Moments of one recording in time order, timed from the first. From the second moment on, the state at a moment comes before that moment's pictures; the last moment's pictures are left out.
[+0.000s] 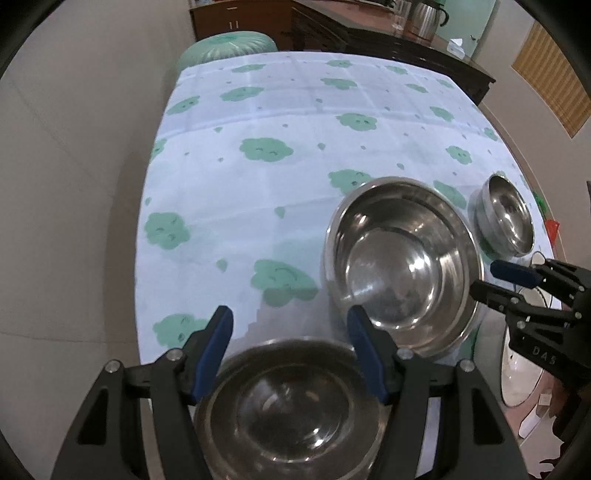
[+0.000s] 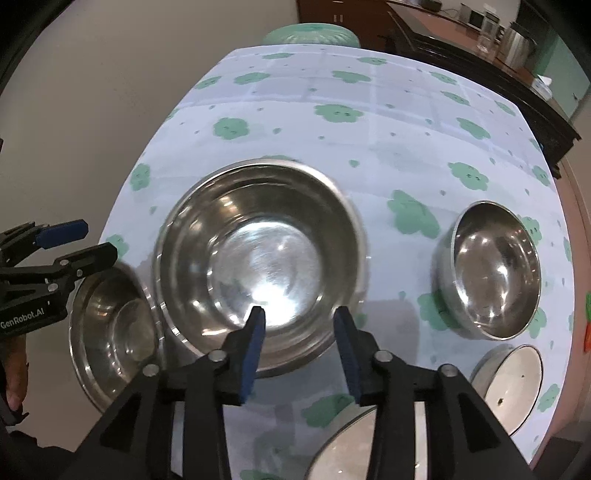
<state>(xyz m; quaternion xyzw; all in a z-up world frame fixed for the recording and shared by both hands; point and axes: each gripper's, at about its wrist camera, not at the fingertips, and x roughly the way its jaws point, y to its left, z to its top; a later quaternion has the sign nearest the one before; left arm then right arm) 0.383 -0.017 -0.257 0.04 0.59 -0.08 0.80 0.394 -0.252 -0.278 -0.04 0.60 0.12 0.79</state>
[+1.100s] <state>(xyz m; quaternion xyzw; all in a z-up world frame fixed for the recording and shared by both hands) 0.426 -0.043 -0.312 0.05 0.64 -0.09 0.76 0.440 -0.280 -0.317 -0.03 0.62 0.10 0.77</state>
